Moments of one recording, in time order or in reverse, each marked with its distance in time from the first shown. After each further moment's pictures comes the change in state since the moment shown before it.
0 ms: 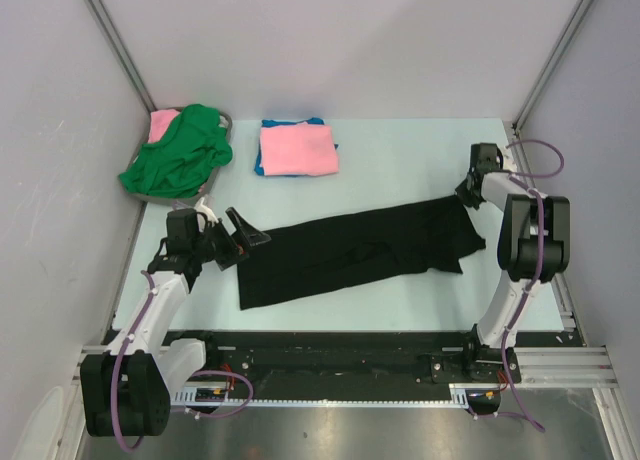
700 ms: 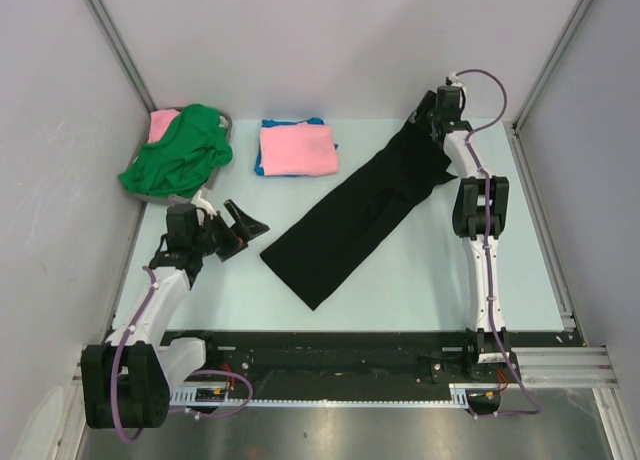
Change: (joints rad) left arm -0.003 0.040 0.011 0.097 -0.034 -0.031; right arm 0.122 0.805 1.282 0.045 -0.246 -0.170
